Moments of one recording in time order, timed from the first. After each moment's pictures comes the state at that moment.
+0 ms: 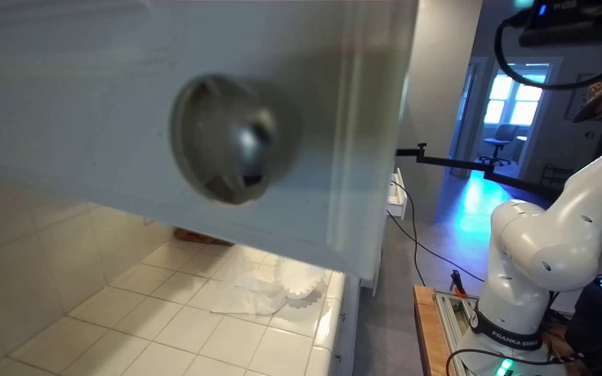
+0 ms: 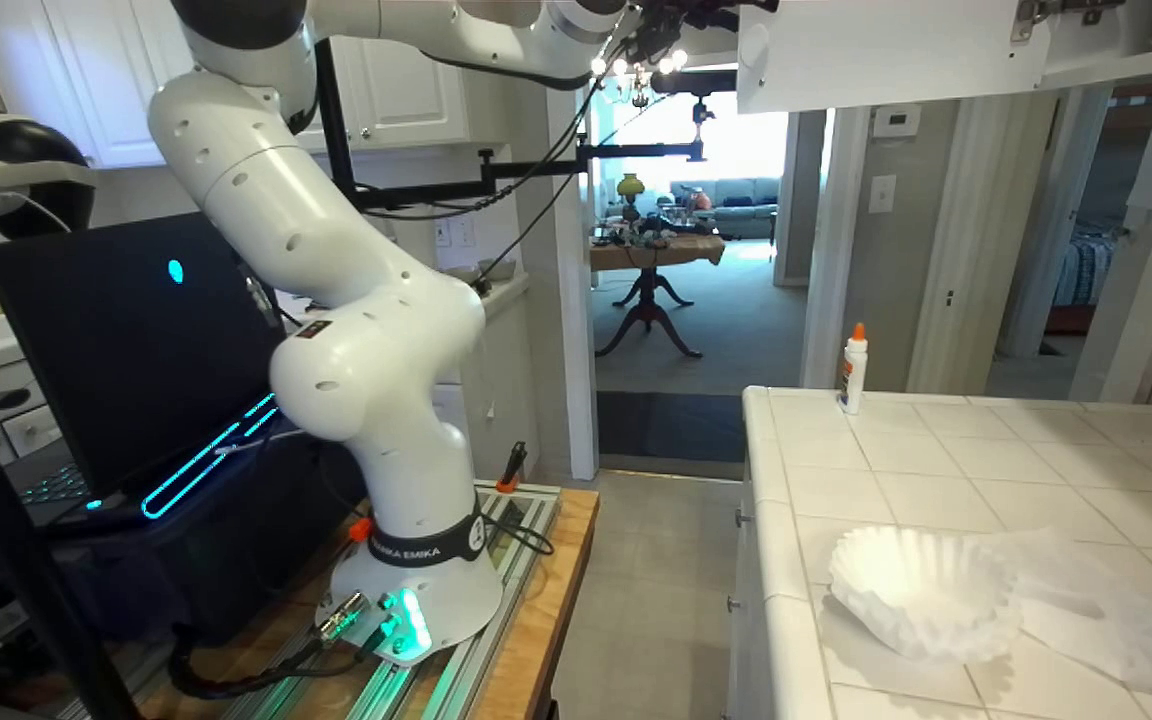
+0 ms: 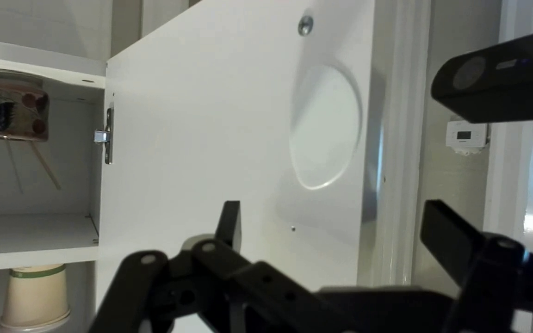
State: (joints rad) arm -0.07 -0.65 0.86 -2.06 -0.06 2.85 0.49
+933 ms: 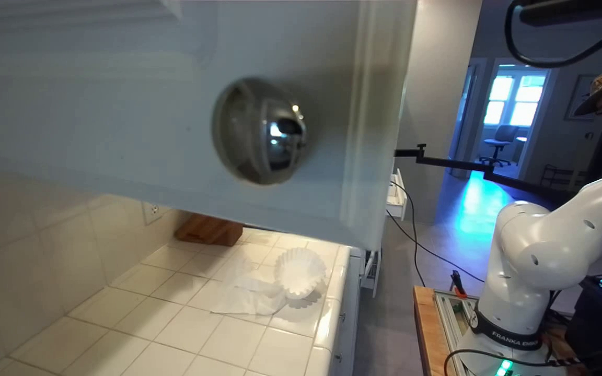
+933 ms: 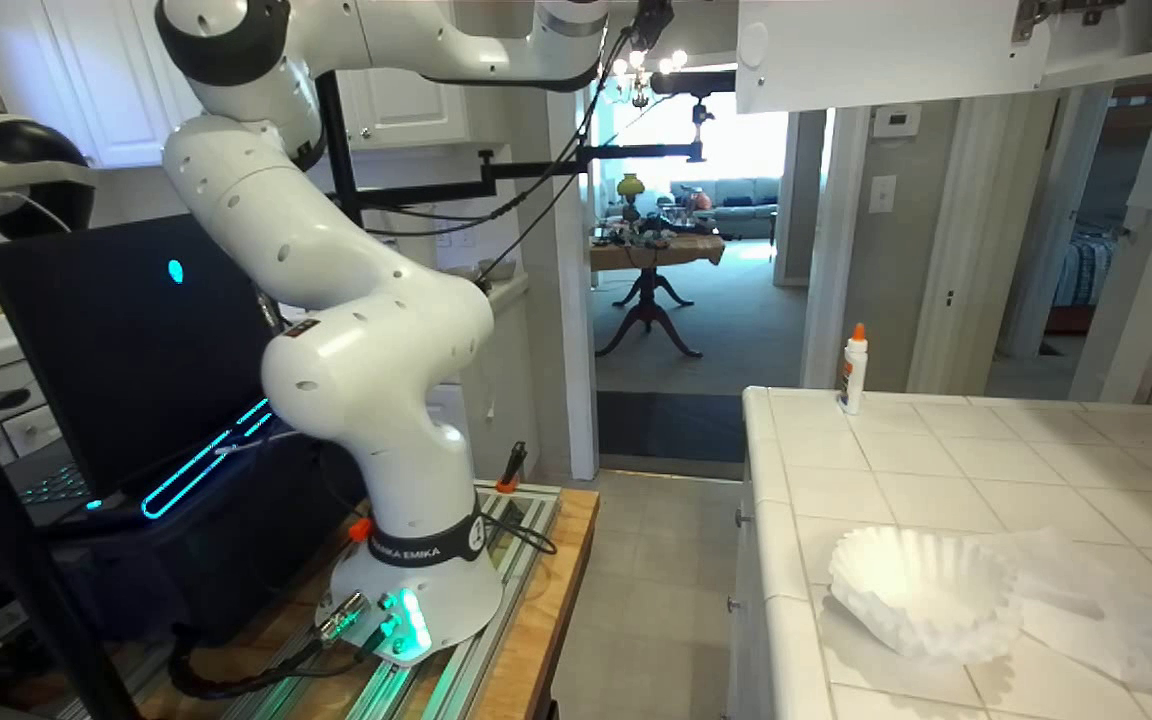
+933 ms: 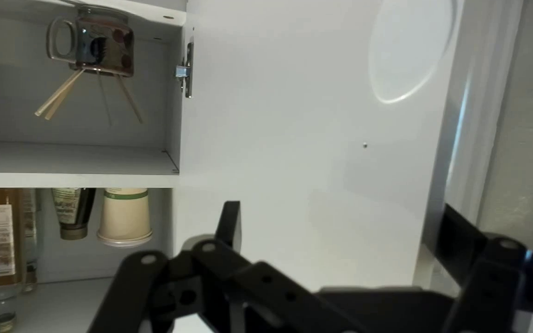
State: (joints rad) arm -0.20 -0.83 0.86 -2.09 -0.06 2.87 0.56
